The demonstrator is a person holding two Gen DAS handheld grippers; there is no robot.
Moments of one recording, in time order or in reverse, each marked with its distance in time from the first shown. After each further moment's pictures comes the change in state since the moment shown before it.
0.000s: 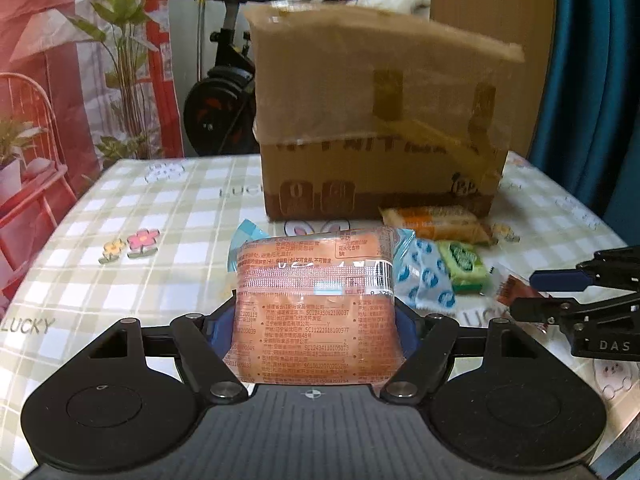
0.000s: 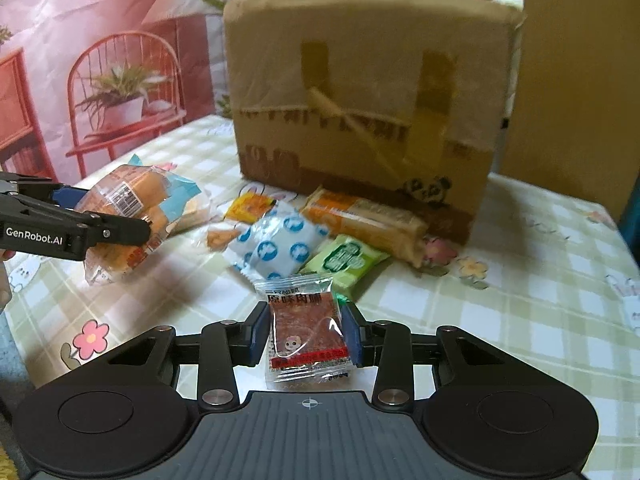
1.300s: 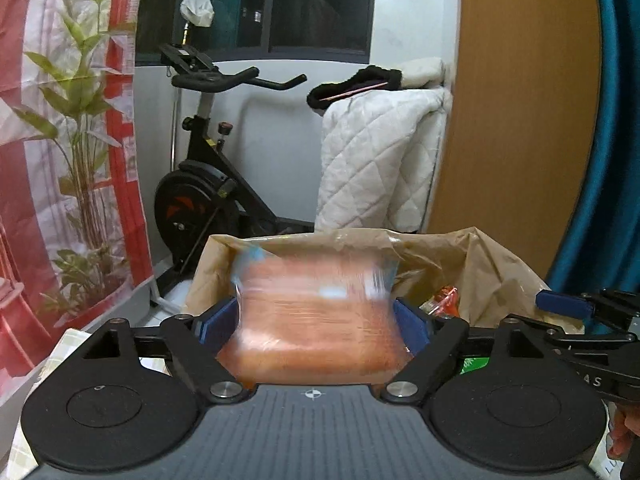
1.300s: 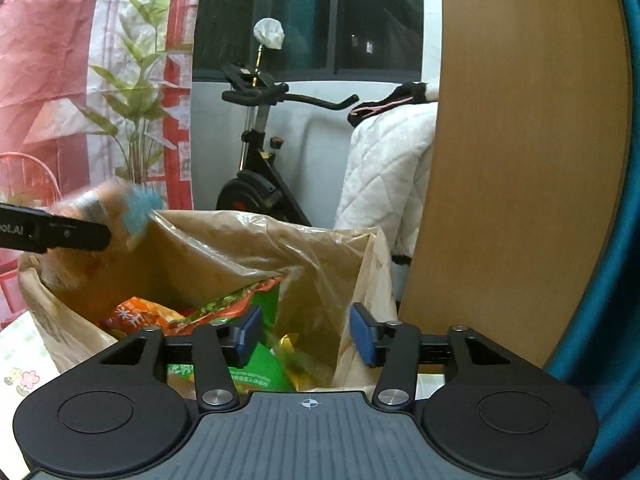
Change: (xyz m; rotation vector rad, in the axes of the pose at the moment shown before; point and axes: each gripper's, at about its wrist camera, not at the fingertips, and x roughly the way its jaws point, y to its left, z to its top) left arm 0.091 -0.004 0.252 -0.018 -0.175 -0.064; right arm 0.044 -0.107 0.213 0.074 -0.260 -0.260
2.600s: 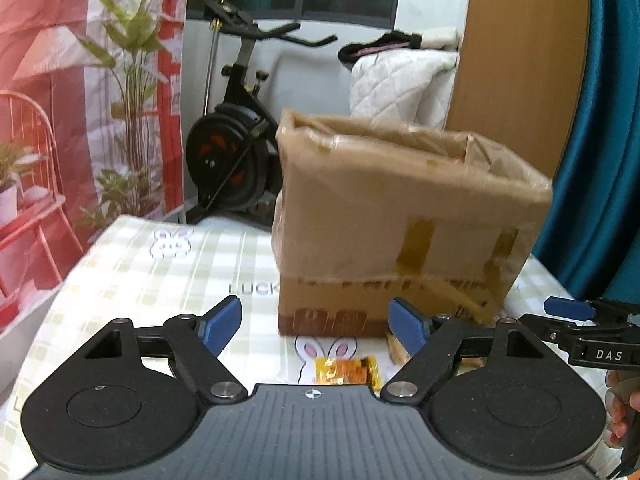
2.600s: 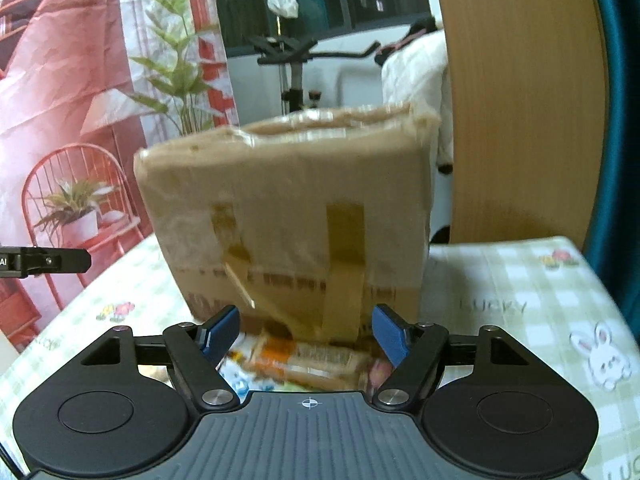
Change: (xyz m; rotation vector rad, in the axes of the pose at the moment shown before) left arm -0.107 0.023 -0.123 -0.090 0.108 0.046; right arm -0.097 0.032 -0.119 0.152 0.115 0.168
